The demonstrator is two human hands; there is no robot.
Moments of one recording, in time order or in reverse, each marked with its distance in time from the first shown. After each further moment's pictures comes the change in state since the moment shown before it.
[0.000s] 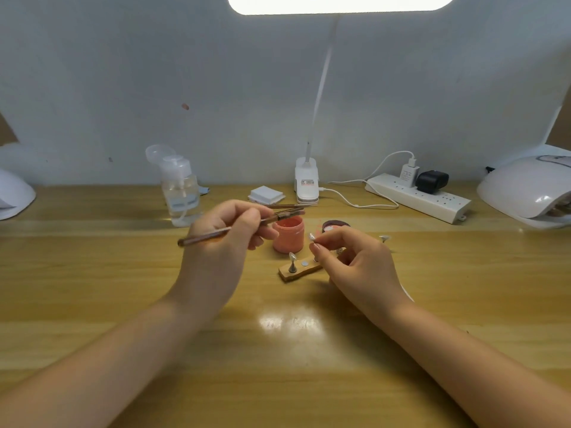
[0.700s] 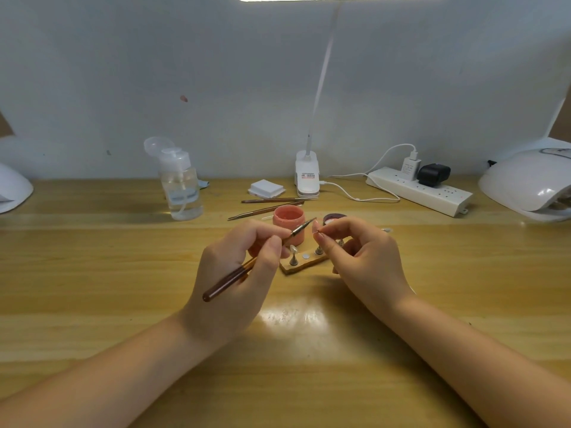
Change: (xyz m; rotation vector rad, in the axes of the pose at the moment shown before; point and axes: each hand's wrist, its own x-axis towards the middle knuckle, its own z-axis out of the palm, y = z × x) left_hand -0.028 -0.004 0.005 0.286 -0.131 0.384; right_hand -0.001 0.003 0.000 -0.011 0.049 -0.054
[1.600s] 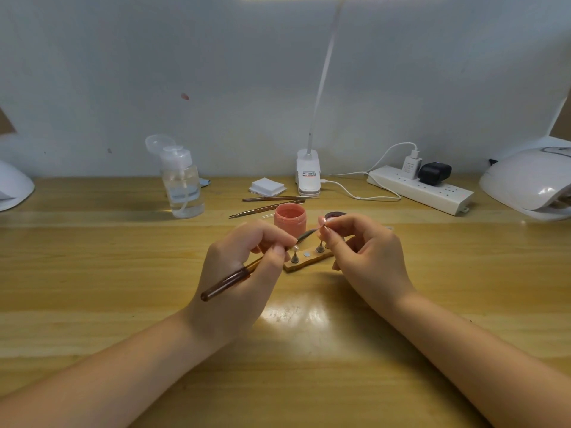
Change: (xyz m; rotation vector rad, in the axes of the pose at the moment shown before) left_hand -0.001 0.003 0.000 -0.043 -0.016 -0.061; right_hand 0.000 0.000 0.000 0.013 0.025 0.026
